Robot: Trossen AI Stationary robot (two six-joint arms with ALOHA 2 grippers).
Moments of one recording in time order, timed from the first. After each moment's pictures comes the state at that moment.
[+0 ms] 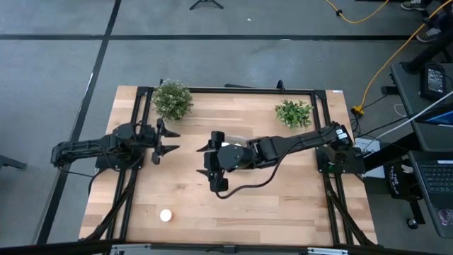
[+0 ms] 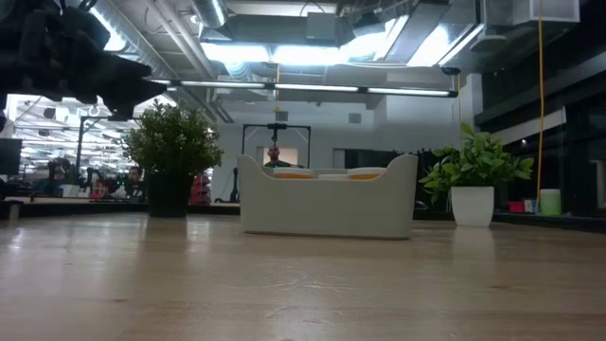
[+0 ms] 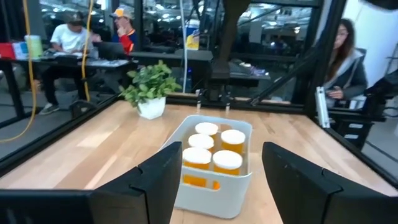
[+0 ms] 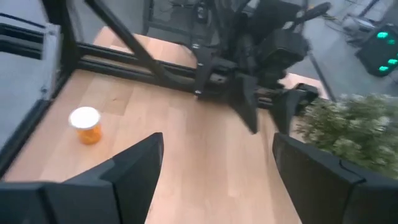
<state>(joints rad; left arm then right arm) 0.18 0.03 0.01 0.03 0.12 -0.09 0.28 1.97 1.97 -0.51 0.32 -0.10</state>
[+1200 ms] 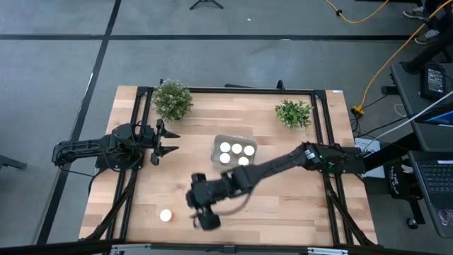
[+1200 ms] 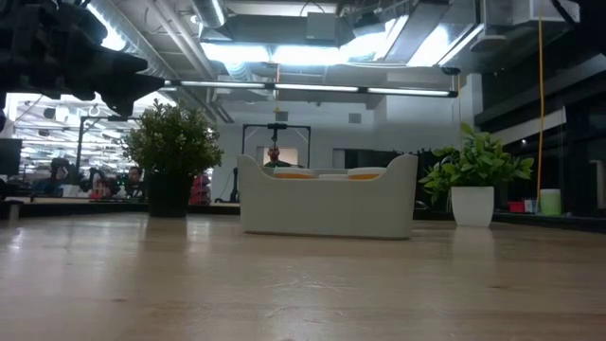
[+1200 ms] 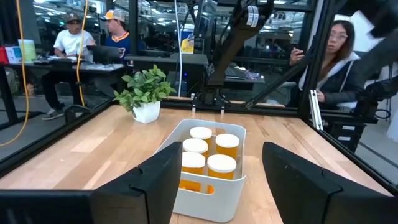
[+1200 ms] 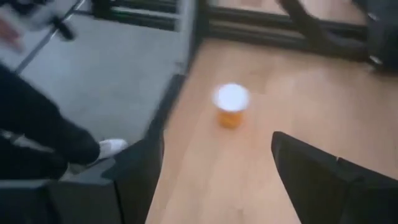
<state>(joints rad) 0.16 0.01 0.01 0.03 0.12 -0.09 0.38 2.36 2.35 -0.65 -0.03 0.12</state>
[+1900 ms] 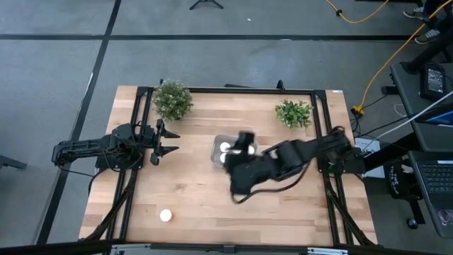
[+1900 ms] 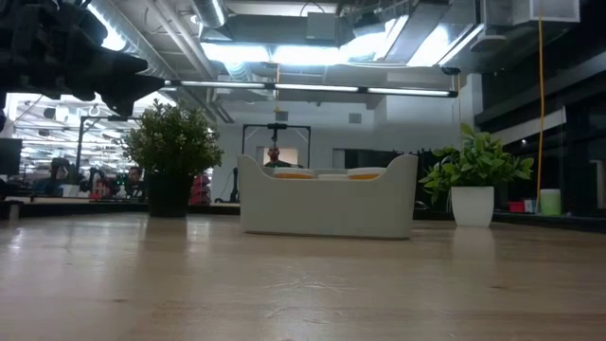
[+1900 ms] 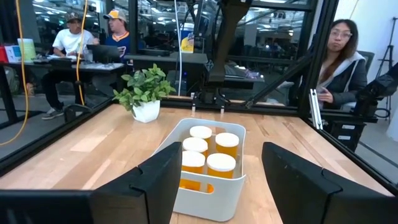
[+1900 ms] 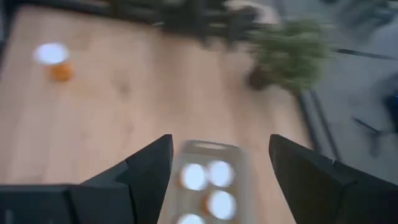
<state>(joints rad) 0.16 0.01 0.01 0.03 0.12 -0.09 0.41 2.00 2.34 -1.25 0.61 0.19</state>
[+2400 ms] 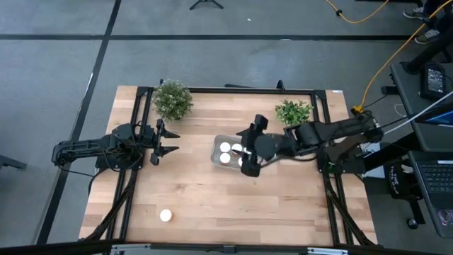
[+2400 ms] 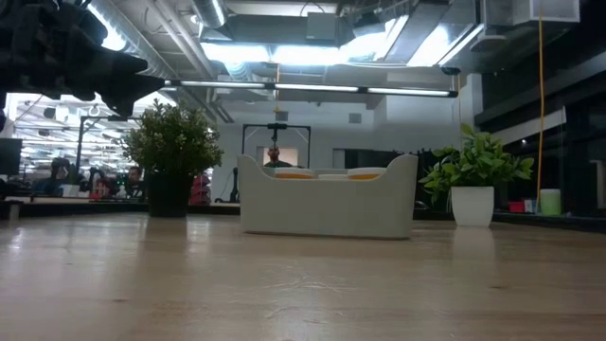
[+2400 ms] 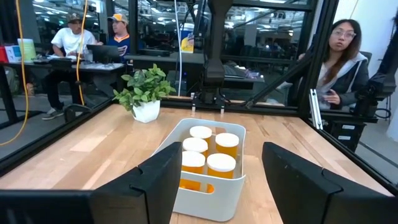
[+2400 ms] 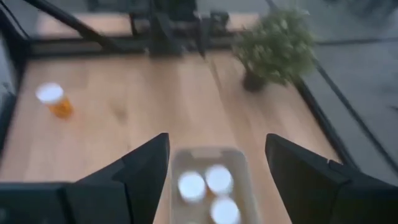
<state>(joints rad) 0.16 0.01 0.01 0.03 0.12 -0.09 0.29 1.62 1.75 -0.82 0.50 0.23</state>
